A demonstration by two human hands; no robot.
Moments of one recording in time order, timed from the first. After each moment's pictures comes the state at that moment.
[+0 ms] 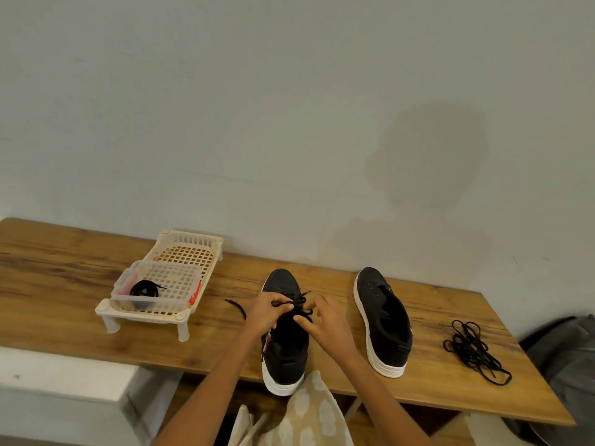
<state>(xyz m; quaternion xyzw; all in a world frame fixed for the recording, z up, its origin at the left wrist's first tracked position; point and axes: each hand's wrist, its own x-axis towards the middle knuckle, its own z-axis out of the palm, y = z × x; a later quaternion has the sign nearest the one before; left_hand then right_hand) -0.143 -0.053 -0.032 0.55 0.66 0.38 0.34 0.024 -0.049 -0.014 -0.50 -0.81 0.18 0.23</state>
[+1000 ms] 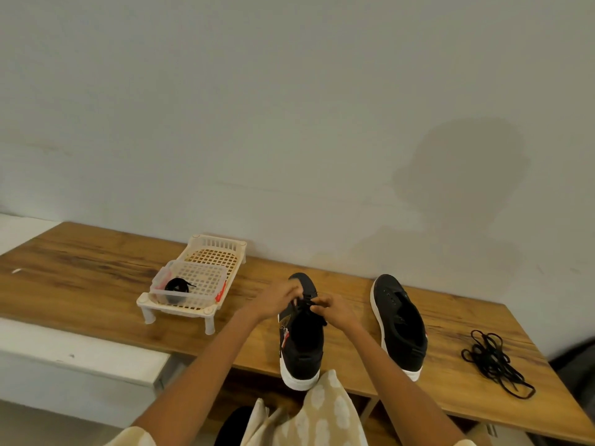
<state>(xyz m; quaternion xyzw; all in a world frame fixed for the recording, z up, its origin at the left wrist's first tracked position) -0.170 -0.069 0.020 0.70 0.59 0.26 0.29 0.003 -0.012 -0.006 -0.52 -0.77 0.34 0.11</state>
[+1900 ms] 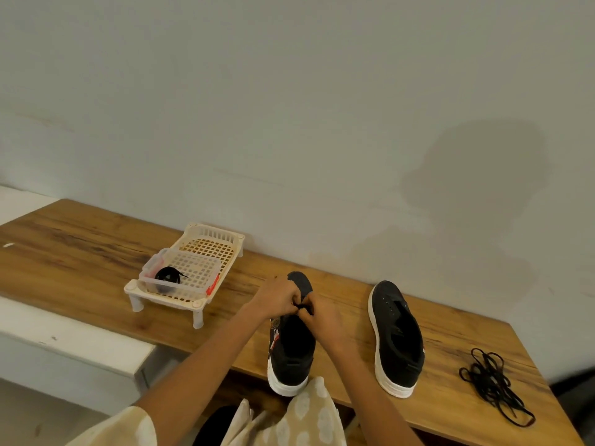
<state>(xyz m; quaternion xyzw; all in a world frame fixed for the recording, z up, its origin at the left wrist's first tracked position) -0.154 -0.038 0.008 0.75 0.65 0.11 0.08 -0.009 -0.024 -0.014 -0.51 -0.82 0.21 0.15</state>
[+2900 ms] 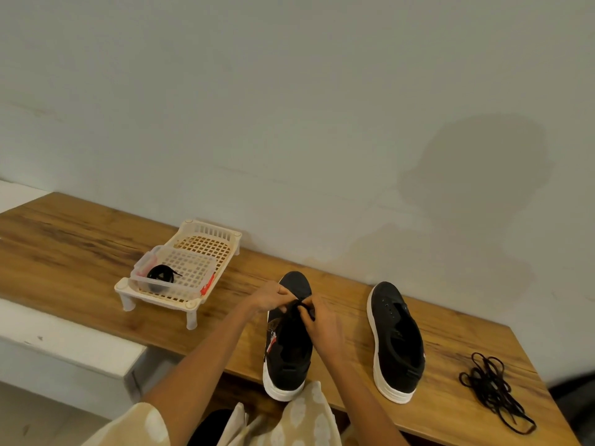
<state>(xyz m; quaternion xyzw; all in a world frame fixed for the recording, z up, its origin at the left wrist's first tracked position) -0.166 -0.027 -0.014 0.53 0.64 0.30 0.46 -0.004 -0.029 -0.025 -0.51 -0.81 0.20 0.22</state>
